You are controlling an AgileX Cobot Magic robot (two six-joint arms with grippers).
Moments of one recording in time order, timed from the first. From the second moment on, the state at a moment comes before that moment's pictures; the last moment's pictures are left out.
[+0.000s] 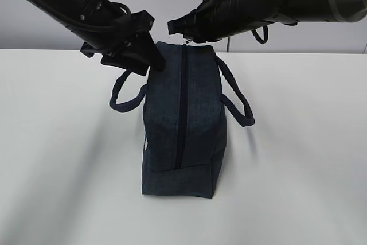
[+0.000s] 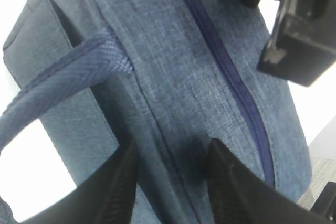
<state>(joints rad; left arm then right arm) -0.38 1.90 -1.53 -0.76 0.95 0.32 0.40 2.01 -1.57 0.34 0.24 -0.22</state>
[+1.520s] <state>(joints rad) -0.45 1.90 -1.54 -0.62 1.01 0.36 0.40 2.02 -1.64 0.34 0.29 -0.22</state>
